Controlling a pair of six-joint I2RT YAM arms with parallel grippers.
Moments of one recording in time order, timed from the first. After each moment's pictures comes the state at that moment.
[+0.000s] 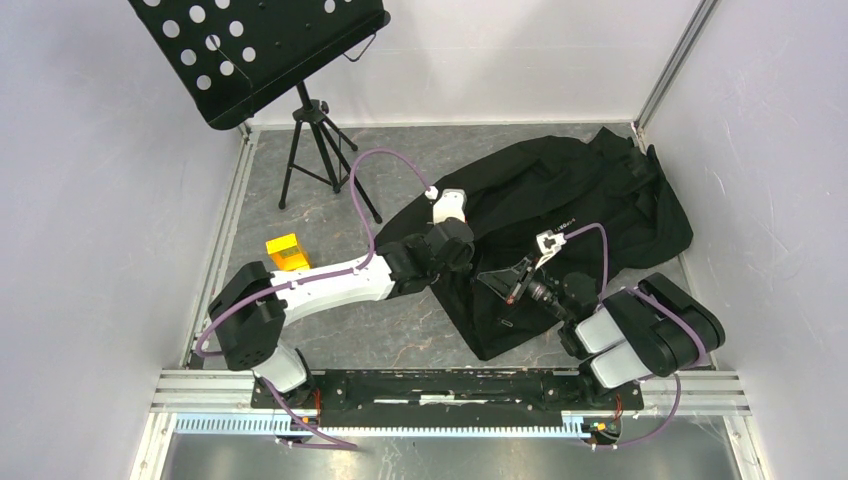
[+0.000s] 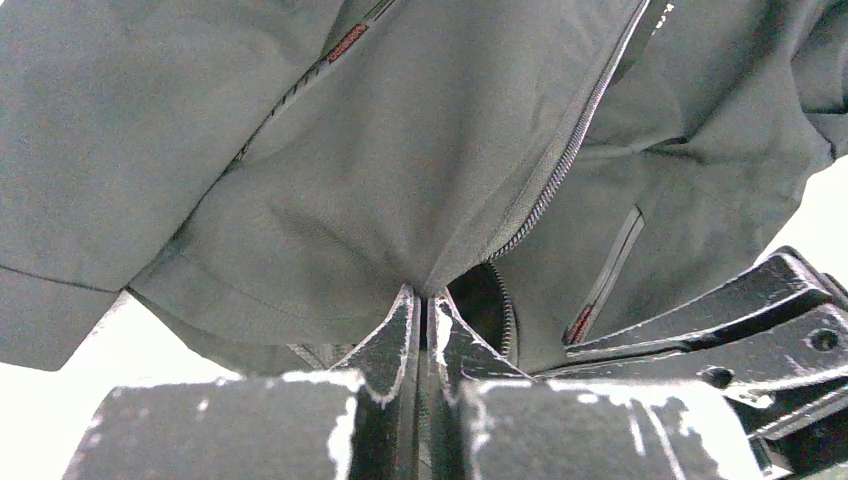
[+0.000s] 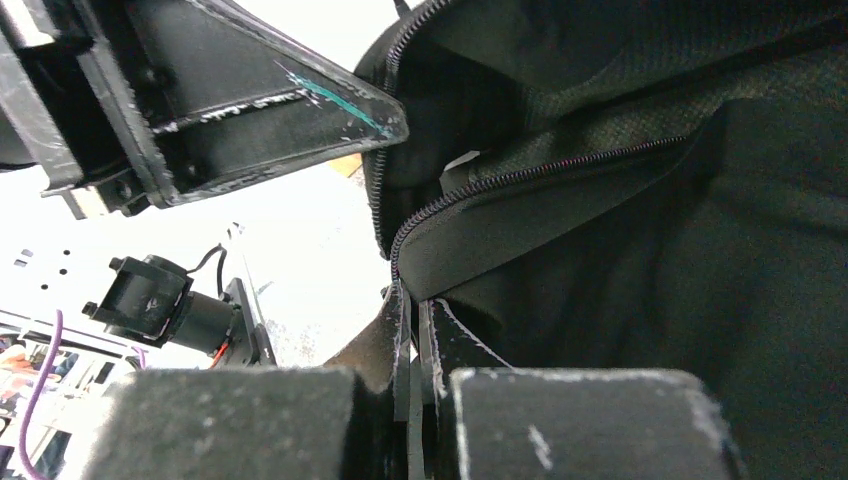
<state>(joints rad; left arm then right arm) -1.04 1.58 1.10 -0.16 -0.46 -0.67 0.44 1.48 0.02 1.46 -0.47 0.73</state>
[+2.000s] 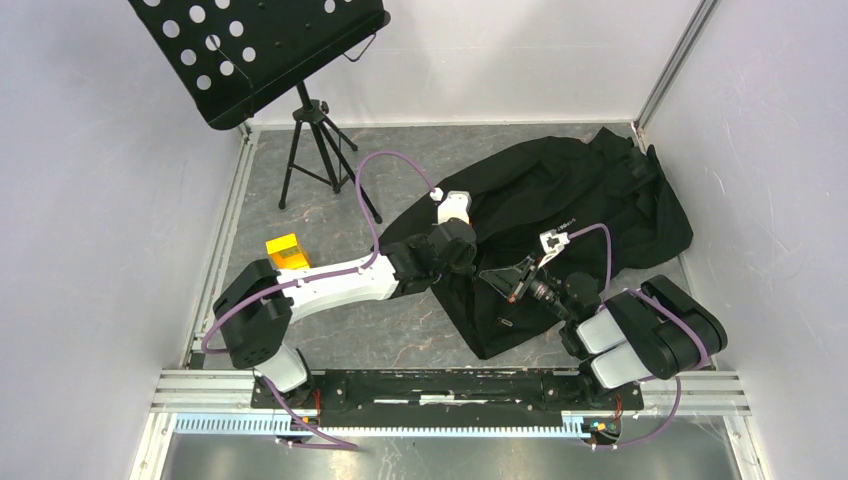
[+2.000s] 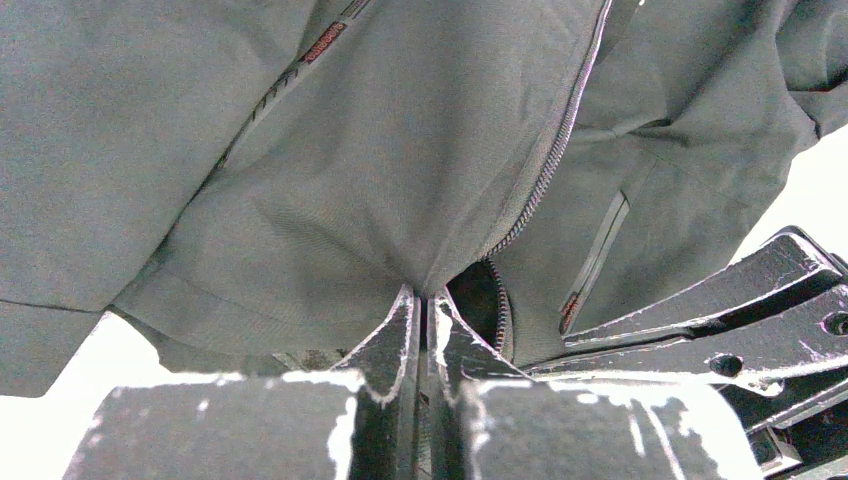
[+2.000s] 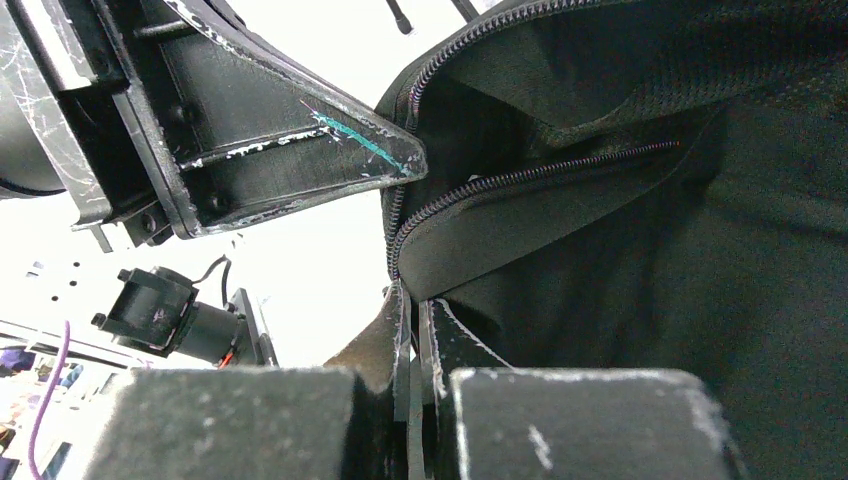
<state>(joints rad) -1.04 1.61 1.10 -0.12 -0.41 -0.67 0.42 1.48 0.02 1.47 -0.47 0.75</state>
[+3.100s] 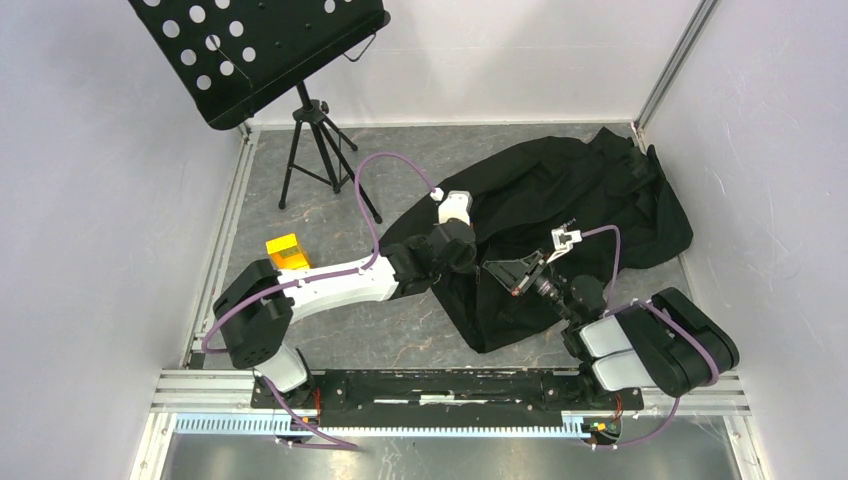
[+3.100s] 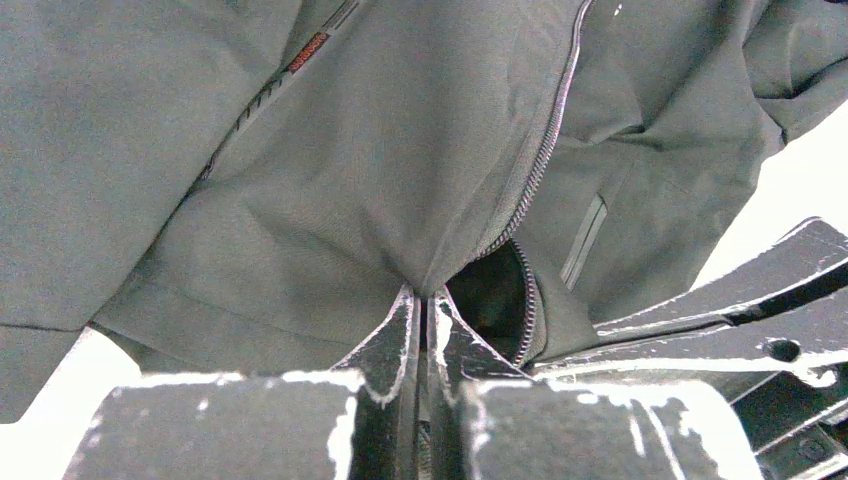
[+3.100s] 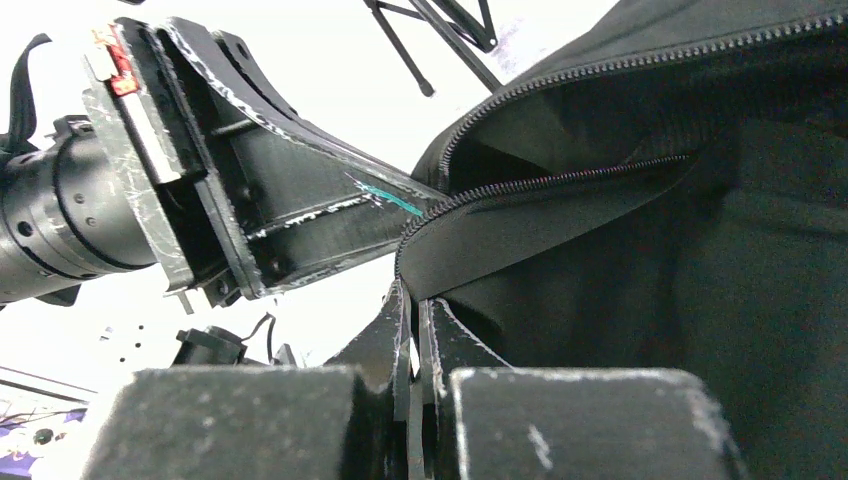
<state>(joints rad) -1.04 1.61 1.09 -0.08 -0.39 -0.67 0.42 1.40 0.01 1.47 -0.39 0.88</state>
